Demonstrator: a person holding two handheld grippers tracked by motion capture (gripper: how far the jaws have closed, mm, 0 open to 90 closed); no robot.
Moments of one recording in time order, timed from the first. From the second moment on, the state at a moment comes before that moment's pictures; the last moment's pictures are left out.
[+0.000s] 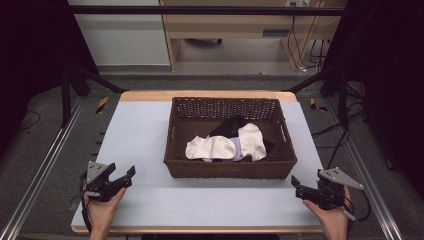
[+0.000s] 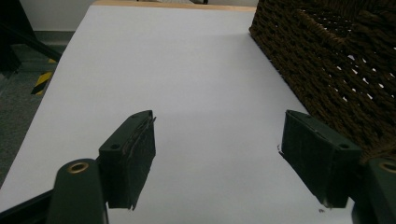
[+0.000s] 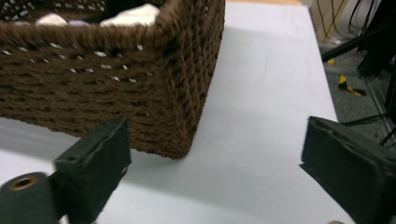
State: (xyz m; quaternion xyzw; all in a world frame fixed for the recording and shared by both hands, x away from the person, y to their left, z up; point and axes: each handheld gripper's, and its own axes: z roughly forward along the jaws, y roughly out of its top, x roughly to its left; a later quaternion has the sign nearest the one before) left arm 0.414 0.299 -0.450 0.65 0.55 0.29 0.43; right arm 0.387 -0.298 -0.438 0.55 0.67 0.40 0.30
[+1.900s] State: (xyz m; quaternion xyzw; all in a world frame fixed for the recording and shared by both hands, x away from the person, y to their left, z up) left arm 0.423 0.299 -0.457 0.66 0.55 0.31 0.41; right arm 0.438 -0.212 -0.337 0.47 0.69 0.48 0.28
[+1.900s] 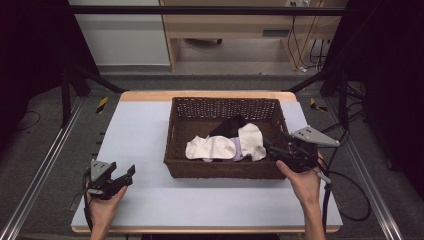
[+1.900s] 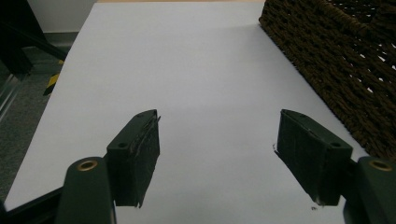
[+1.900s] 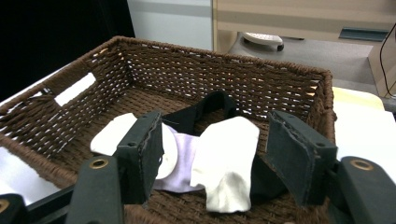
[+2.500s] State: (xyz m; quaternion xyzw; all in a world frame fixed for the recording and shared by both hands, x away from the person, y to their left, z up) left arm 0.424 0.298 -0.458 0.66 0.55 0.31 0.40; right arm 0.490 -0.190 -0.332 0.48 0.69 0.46 0.29
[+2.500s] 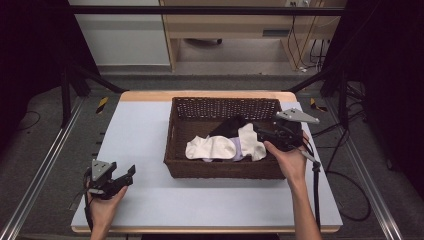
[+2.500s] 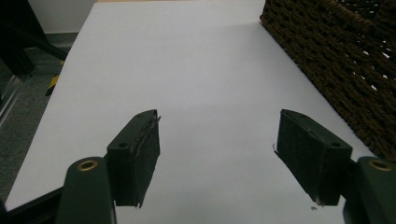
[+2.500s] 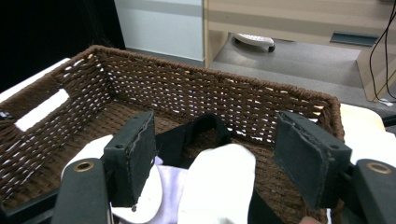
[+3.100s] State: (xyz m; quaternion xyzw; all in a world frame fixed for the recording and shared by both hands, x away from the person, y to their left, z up) left arm 0.425 0.298 -0.458 0.67 0.55 0.31 0.40; right arm 0.551 -0.174 -0.361 0.50 0.70 0.44 0.27
